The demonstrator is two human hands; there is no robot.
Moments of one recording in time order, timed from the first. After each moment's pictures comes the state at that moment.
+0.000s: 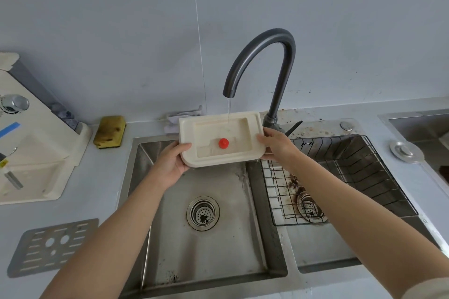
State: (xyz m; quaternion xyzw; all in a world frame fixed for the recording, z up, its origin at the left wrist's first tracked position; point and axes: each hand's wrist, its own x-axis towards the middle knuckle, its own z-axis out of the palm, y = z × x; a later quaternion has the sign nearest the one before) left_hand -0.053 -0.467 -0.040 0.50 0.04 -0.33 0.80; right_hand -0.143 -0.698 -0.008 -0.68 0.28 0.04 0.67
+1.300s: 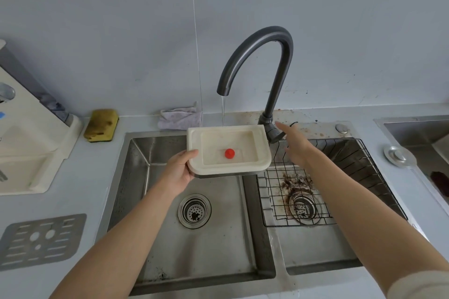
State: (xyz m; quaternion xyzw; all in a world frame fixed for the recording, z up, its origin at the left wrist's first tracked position) left_hand -0.076 -0.495 -0.063 0.53 0.11 -0.31 0.78; right_hand -0.140 -0.750 -0.019 -0.62 0.35 0.00 0.70
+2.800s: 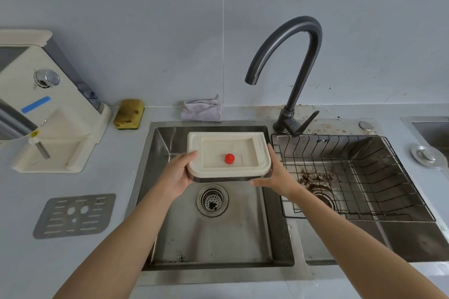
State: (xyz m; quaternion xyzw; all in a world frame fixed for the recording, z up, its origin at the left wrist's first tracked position) left_hand -0.100 -0.434 -0.056 0.55 0.14 -0.30 0.77; right_hand -0.190 -0.665 -0.073 -0.76 0.07 0.08 0.64
